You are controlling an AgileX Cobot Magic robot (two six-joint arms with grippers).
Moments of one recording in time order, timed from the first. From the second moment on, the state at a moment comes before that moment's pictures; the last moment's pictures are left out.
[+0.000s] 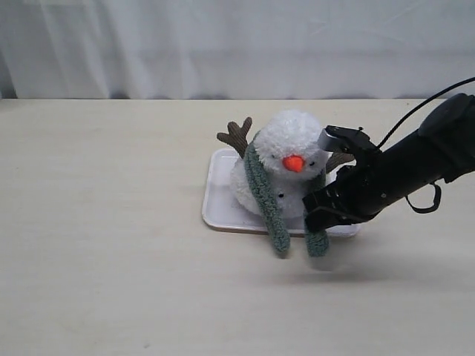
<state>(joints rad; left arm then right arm) -0.06 0.00 0.00 0.05 0.33 0.13 0.14 1.86 -1.00 0.81 0.73 -0.82</state>
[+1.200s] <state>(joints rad) -0.06 0.00 0.00 0.05 0.33 0.13 0.14 1.86 -0.98 1.04 0.93 -1.05</state>
